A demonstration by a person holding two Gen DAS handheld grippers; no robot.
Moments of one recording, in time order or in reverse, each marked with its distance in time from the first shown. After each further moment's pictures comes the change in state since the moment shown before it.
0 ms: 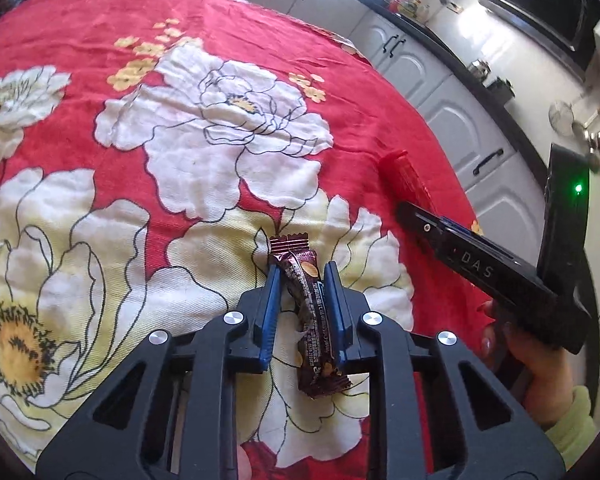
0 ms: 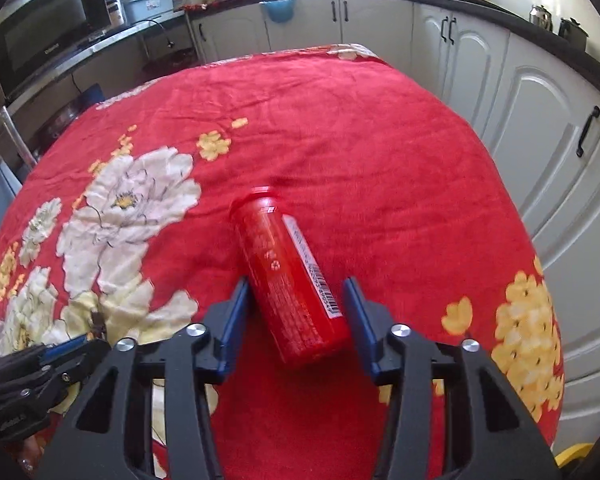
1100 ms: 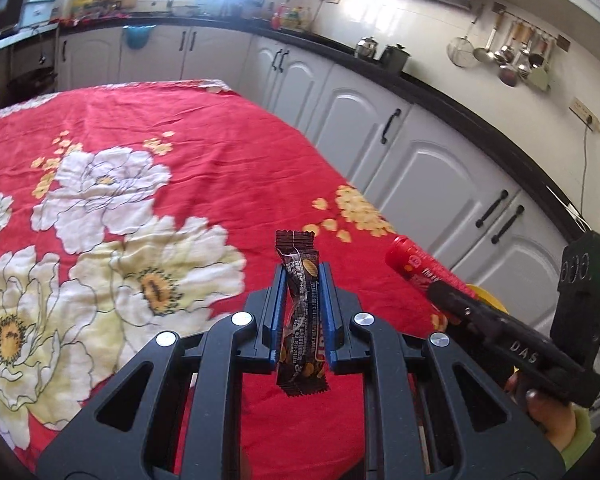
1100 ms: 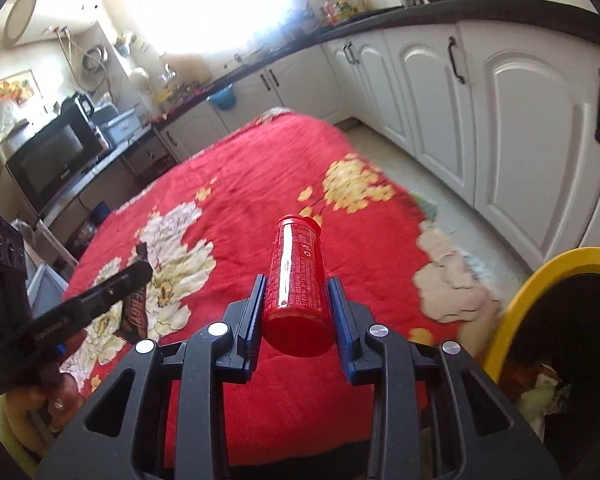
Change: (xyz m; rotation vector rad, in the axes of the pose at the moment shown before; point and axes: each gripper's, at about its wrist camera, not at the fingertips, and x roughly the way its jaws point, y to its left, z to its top) left arm -0.051 -0.115 -0.048 0.368 -0.116 -0.127; right arm -0.170 -0.072 -0.152 0.376 -0.277 0.070
